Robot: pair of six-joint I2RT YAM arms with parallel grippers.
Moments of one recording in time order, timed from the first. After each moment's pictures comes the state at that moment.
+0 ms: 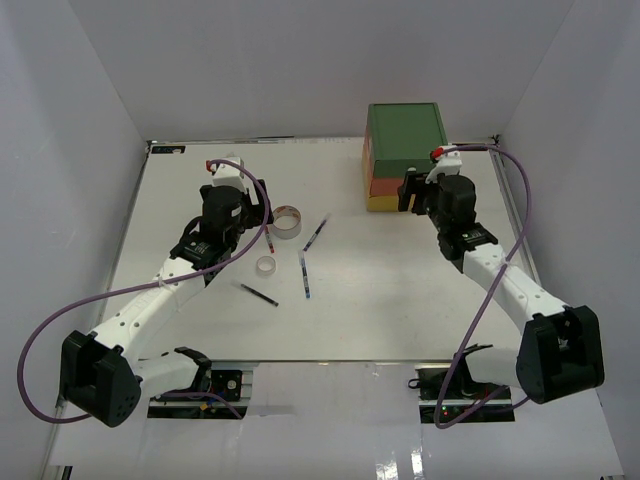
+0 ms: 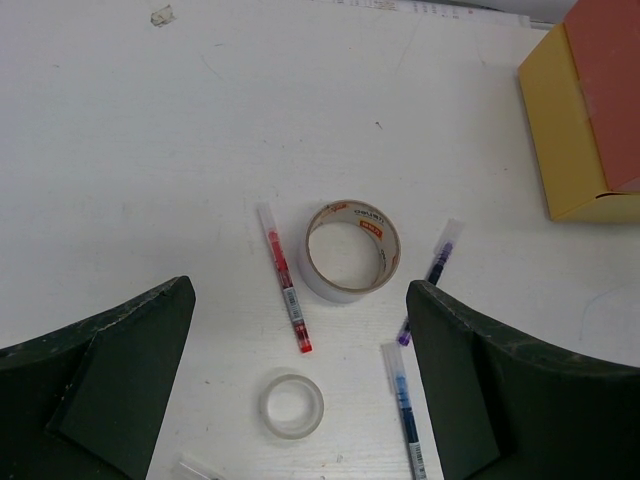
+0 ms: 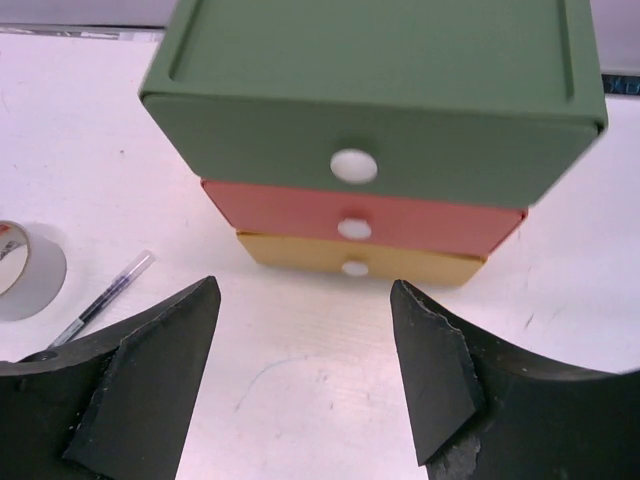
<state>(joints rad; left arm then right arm) -0.47 1.15 0.91 -0.10 -0.37 -0.29 0.31 1.27 0.86 0.17 0.07 0.10</state>
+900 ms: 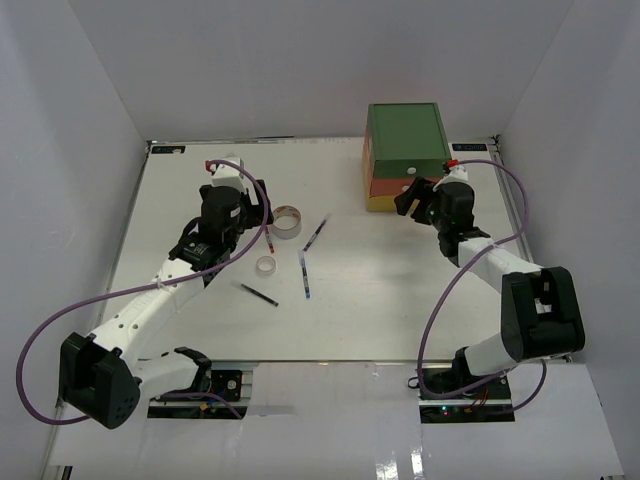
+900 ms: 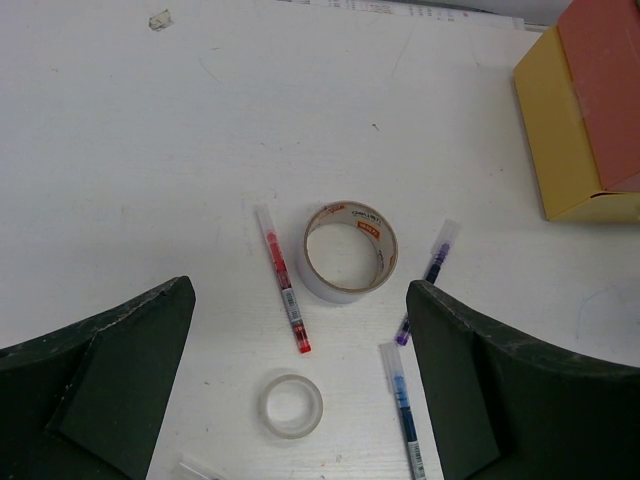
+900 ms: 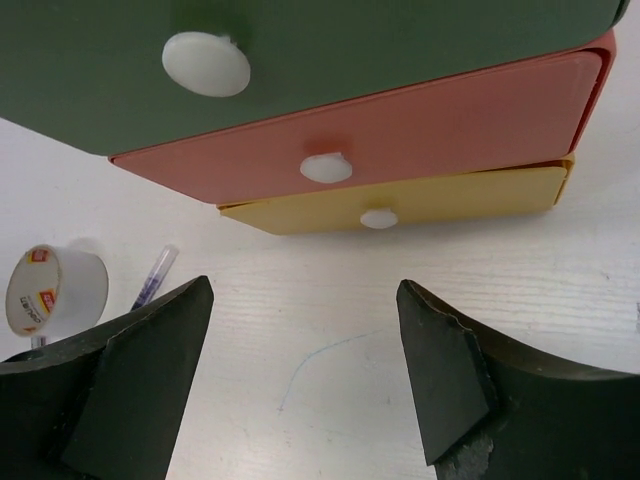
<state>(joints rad) -0.47 1.14 0.90 -0.10 -0.36 -0.28 0.19 1.45 0.76 0.32 -0.10 0.43</state>
